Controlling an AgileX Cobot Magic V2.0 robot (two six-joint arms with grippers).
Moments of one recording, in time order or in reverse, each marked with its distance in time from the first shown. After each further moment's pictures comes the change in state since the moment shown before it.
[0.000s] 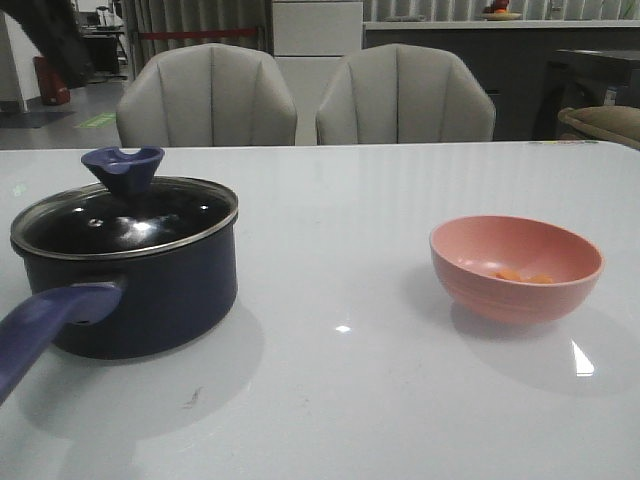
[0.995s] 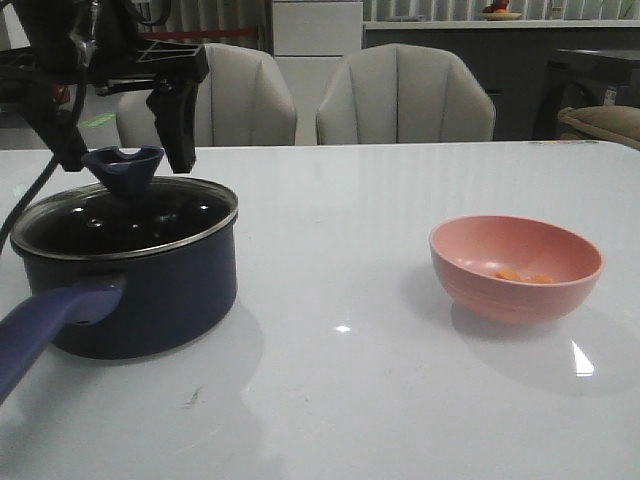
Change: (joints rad) left arm -0.175 0.301 -0.190 0.214 0.066 -0.289; right arm 0.000 0.000 0.000 0.000 0.000 0.000
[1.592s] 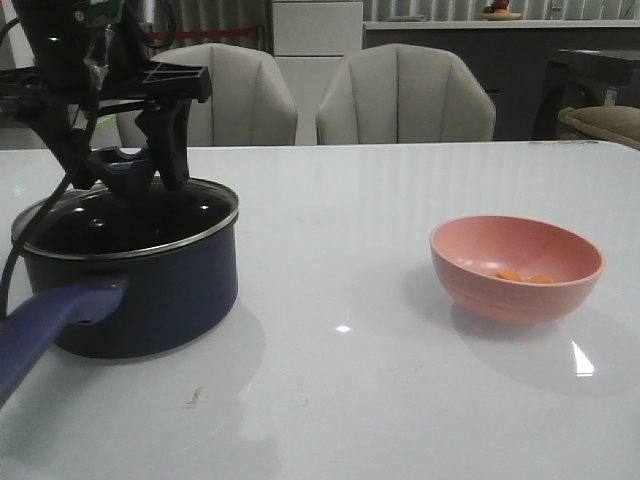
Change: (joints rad) left arm 0.000 0.030 -0.001 0.002 -0.001 -0.008; right arm 0.000 0.000 0.000 0.000 0.000 0.000
